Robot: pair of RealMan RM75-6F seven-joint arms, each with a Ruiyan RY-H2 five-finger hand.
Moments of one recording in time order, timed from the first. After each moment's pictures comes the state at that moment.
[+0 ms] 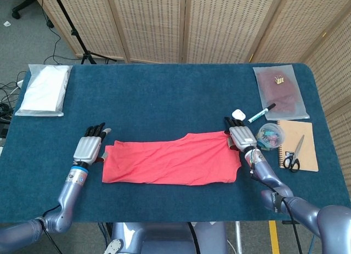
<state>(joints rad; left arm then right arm) -0.55 -1.63 -0.18 -1.30 1.07 1.02 0.30 0.75 -1.66 0.18 -0.92 -1.20 0.66 0.12</state>
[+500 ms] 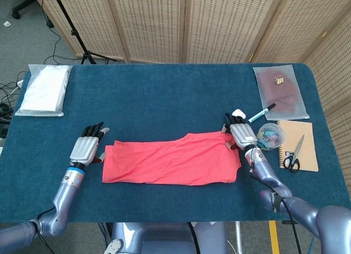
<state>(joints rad) -0.54 -1.57 -0.17 -1.38 1.08 1.04 0.28 0.75 -1.68 0.20 -0.91 -1.20 0.74 0.10</state>
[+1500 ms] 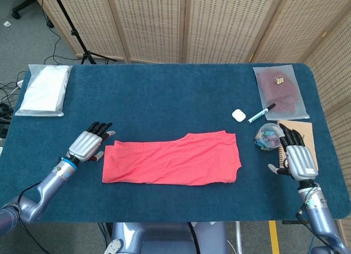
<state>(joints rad) -0.65 -1.49 -0.01 -1.08 1.56 0.93 -0.15 0.33 -1.21 0.10 -1.56 -1.31 1.28 0.08</state>
